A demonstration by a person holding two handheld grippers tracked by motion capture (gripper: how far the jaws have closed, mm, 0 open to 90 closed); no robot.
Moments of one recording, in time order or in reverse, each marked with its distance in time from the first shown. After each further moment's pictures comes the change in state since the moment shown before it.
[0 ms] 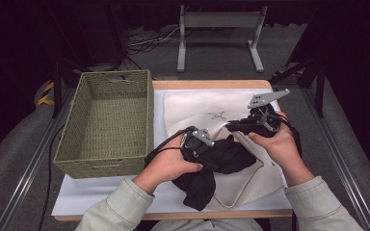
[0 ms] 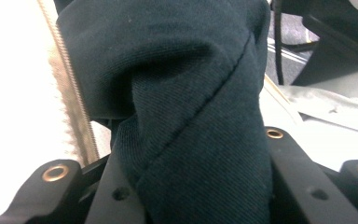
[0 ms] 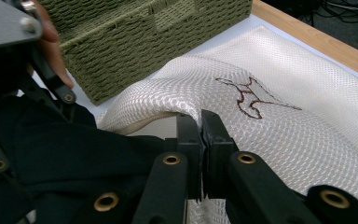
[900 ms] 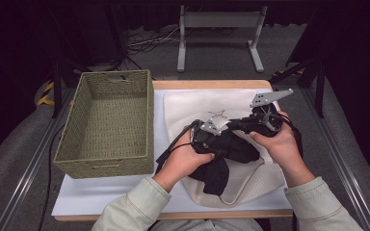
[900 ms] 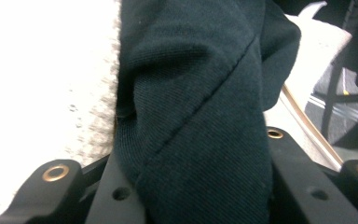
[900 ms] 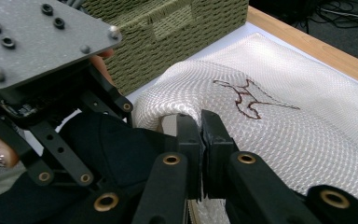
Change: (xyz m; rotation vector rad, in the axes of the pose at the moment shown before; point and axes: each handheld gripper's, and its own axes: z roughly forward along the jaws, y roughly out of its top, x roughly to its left) left arm 0.017 0.014 0.027 -0.154 0.130 -0.100; right arm 0.000 0.001 -0.005 -0.027 -0.012 0.014
